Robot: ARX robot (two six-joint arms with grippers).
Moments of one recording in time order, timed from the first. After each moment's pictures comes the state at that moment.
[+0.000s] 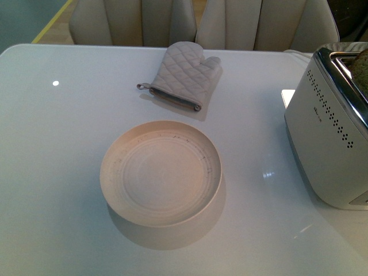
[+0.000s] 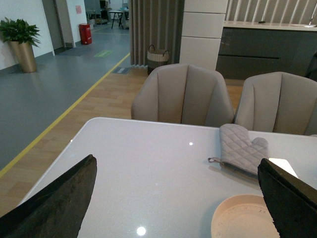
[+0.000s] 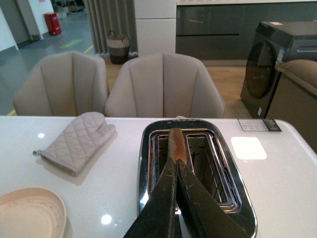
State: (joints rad) left arm 0.00 0.01 0.01 0.00 0.00 -0.01; right arm 0.00 0.42 0.06 0.36 0.00 0.00
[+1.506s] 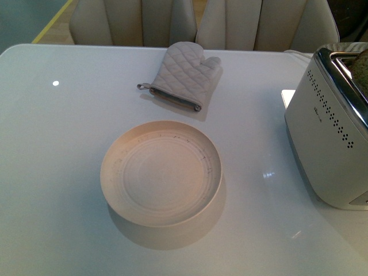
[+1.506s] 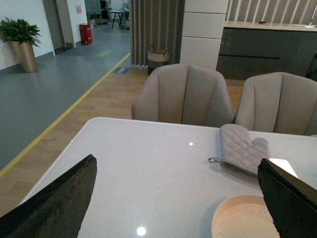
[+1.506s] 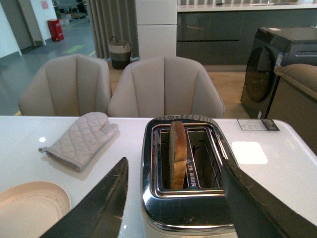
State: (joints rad) left arm 0.00 0.01 0.01 0.00 0.00 -0.01; right arm 0.00 0.01 0.02 0.00 0.00 0.00
